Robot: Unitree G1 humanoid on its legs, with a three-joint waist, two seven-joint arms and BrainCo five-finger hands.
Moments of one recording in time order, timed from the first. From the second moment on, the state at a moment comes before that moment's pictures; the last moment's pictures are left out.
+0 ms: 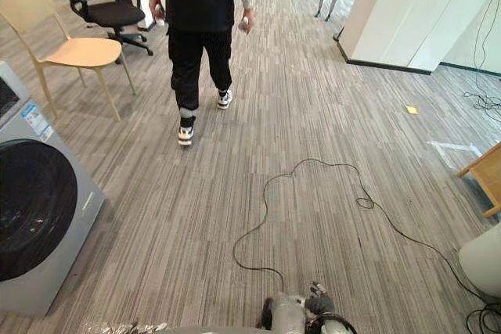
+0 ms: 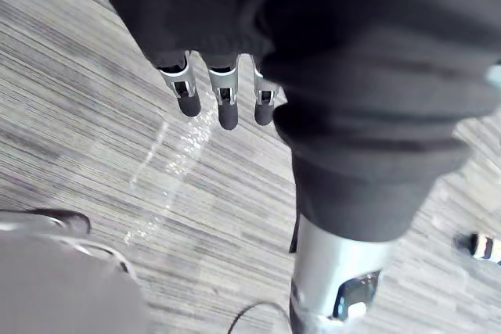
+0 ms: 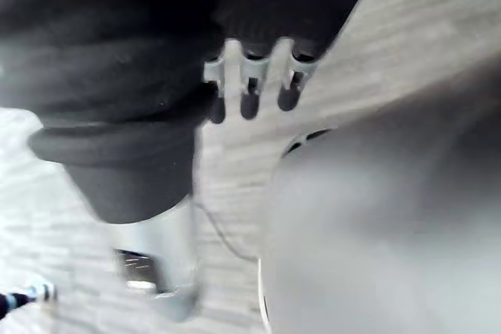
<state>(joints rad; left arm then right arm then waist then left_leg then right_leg) 0.17 0.02 0.36 1.01 0.01 -0.08 0.07 0.10 -0.02 -0.23 0.97 -0.03 -0.11 0.02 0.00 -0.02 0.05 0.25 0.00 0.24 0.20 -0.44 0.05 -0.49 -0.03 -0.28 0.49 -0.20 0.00</state>
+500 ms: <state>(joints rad) 0.20 -0.04 0.50 0.96 0.02 -0.08 0.07 0.08 -0.04 -0.15 1.02 -0.08 -0.07 0.03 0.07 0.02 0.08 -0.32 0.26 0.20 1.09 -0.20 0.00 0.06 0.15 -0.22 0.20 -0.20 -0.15</state>
